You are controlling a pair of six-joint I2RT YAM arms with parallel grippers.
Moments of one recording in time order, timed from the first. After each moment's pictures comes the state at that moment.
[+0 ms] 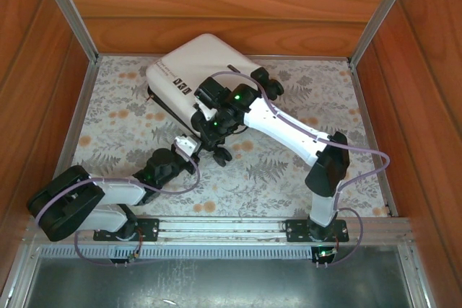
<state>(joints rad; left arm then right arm) -0.82 1.30 0.17 0.90 -0.05 0.03 0.97 1.86 1.84 -1.18 -0.15 0.34</state>
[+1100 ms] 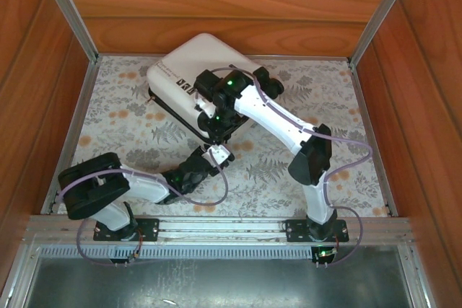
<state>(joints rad) -1.12 1.56 0.40 0.89 -0.50 0.25 0.91 2.05 2.12 -1.49 -0.14 0.12</state>
